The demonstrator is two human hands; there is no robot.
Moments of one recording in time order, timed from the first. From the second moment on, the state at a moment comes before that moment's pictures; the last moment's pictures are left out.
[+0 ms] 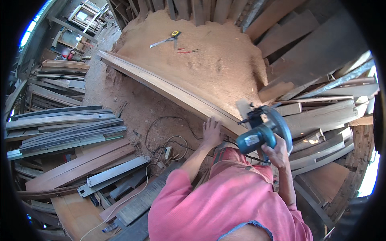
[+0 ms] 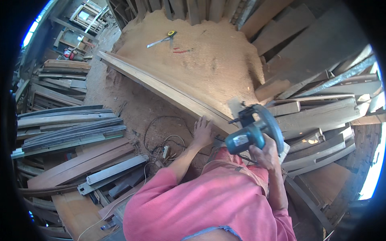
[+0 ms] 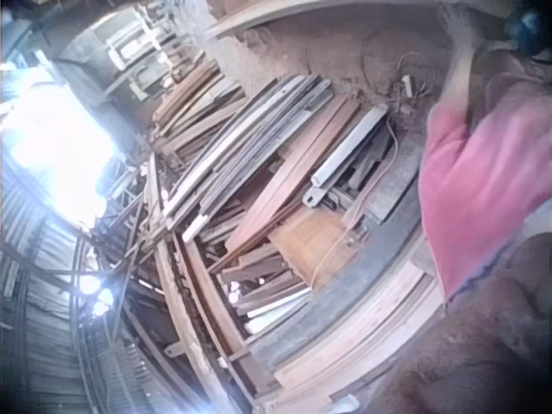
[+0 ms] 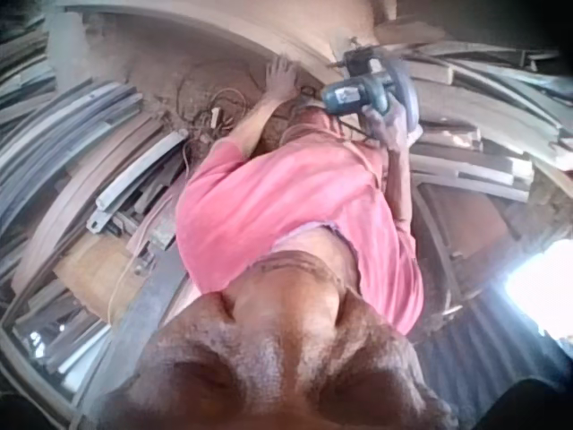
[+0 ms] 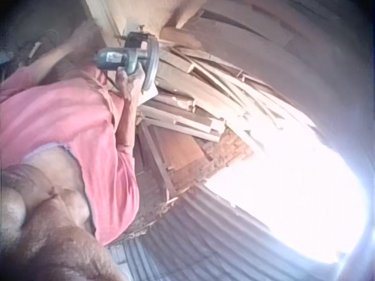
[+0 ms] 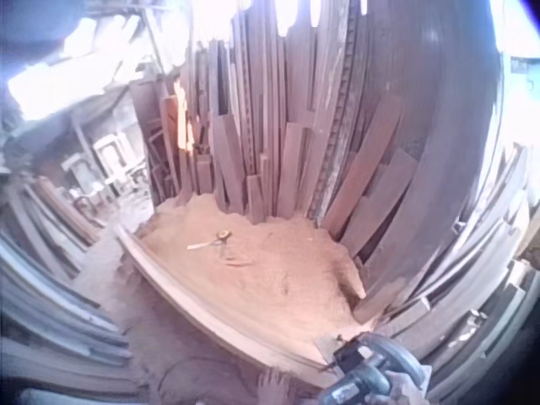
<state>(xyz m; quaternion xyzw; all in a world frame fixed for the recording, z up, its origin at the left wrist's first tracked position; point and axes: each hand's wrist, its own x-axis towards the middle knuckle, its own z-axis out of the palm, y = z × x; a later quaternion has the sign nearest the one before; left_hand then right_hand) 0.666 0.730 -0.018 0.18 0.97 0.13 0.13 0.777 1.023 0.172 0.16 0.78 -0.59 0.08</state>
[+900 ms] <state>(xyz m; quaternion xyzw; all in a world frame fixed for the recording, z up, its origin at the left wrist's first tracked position) 0.876 0.884 -0.095 -0.27 0.40 0.85 0.21 0.837 1.105 0.127 -0.02 0.77 -0.54 0.32</state>
